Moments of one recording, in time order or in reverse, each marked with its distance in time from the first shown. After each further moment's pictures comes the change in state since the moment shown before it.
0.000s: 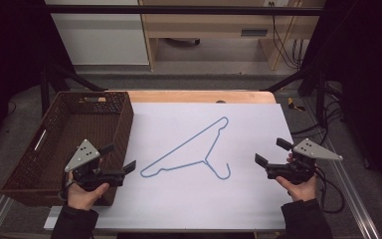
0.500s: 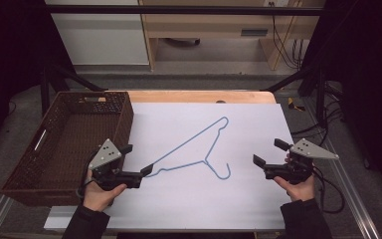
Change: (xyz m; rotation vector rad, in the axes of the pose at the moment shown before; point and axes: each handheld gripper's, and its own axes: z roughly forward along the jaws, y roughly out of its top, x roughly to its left) left arm -0.029 0.006 0.033 0.057 -0.079 0.047; right arm 0.002 -0.001 0.004 0.026 0.003 -0.007
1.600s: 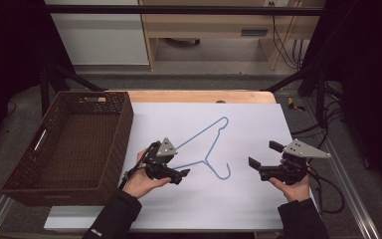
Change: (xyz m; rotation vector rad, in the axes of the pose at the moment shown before) left arm -0.029 0.004 0.120 0.322 -0.113 0.140; right arm 0.006 -0.003 0.010 0.045 0.019 -0.009
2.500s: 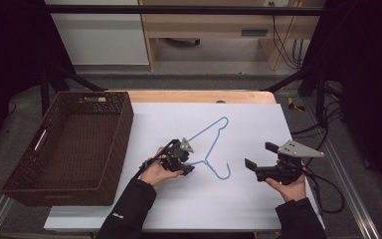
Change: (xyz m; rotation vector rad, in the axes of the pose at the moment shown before) left arm 0.020 0.002 0.070 0.237 -0.072 0.074; right arm 0.002 -0.004 0.009 0.034 0.015 -0.014
